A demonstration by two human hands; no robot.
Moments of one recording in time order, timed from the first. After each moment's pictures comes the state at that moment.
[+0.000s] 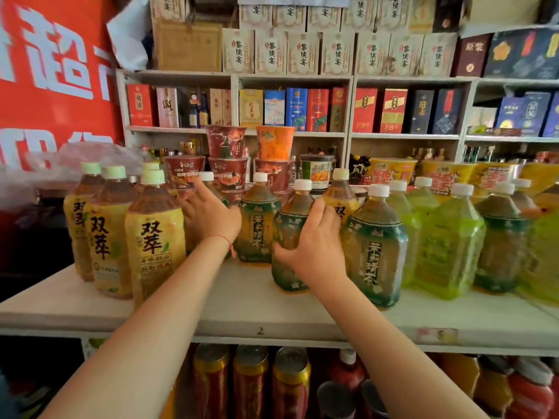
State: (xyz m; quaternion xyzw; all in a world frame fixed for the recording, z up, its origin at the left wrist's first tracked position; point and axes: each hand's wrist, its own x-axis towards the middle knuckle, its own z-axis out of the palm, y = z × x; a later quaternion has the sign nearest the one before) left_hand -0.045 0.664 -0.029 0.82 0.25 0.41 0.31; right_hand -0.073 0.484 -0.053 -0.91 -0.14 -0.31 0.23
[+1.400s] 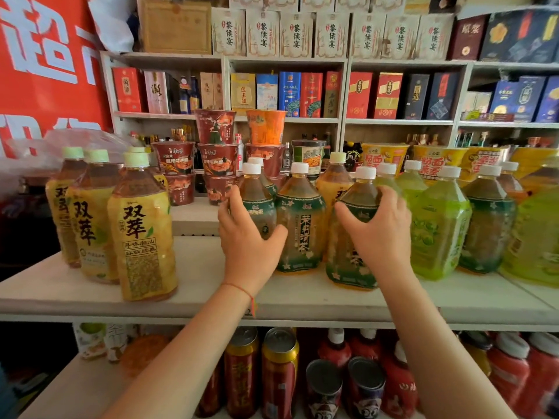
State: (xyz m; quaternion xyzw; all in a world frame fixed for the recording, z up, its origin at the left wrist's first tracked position) left_hand -0.112 0.573 -0.079 0.80 0.03 0.41 0.43; right_hand -0.079 0.385 -0.044 -0.85 -0.03 -0.35 0.39
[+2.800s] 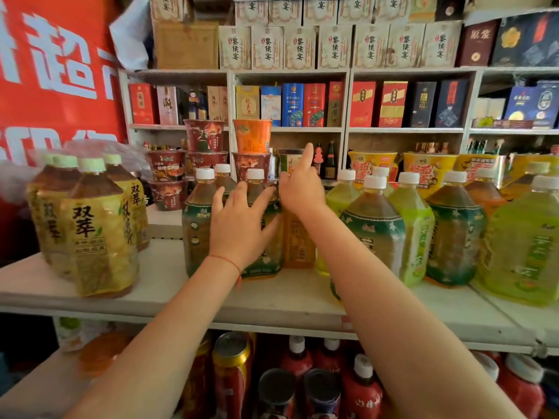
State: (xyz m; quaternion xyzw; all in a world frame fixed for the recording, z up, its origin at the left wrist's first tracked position) left_hand -0.073 0.522 -0.046 0.91 0.05 0.41 -0.05; right_hand 0.003 0.417 0.014 -0.87 -0.15 -0.25 0.40
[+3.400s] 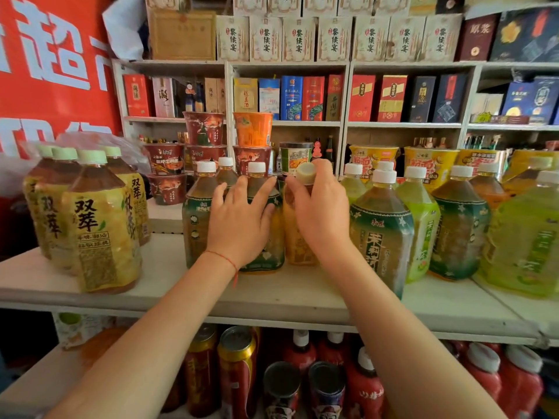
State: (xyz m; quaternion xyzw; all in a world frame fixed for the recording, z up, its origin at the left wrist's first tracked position) left_hand -0.073 0.536 -0.054 0.90 0.03 0.43 -0.06; right_hand -0.067 0.389 -0.016 -0.76 -0.23 -0.39 0.46
